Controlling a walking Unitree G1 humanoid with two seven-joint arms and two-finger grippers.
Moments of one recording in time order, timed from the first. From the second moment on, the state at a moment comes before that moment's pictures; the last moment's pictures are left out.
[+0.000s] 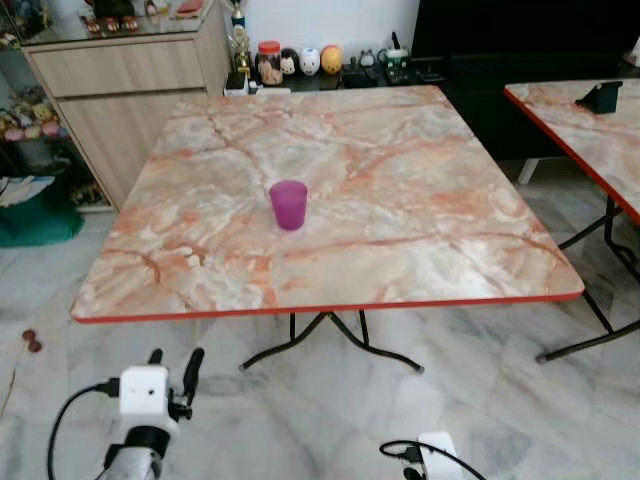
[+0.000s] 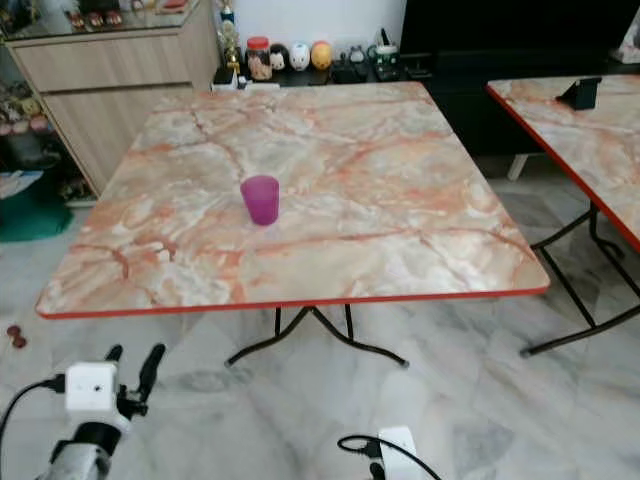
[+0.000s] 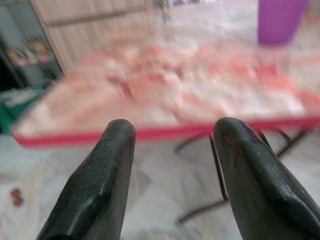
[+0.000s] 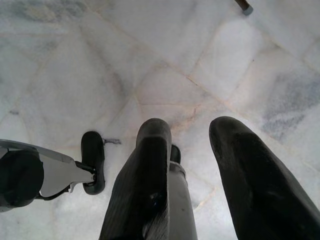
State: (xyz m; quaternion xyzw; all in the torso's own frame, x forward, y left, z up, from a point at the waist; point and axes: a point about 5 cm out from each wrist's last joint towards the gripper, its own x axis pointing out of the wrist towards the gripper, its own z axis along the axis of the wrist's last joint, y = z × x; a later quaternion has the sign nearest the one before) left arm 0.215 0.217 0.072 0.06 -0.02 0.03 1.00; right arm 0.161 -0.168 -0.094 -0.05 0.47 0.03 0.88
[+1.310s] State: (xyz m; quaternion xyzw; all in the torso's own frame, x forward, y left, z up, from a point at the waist) left arm 0.277 0.187 0.136 0.04 -0.09 -0.01 1.00; right arm 0.172 -0.193 -0.087 -0.06 0.45 -0.02 0.89
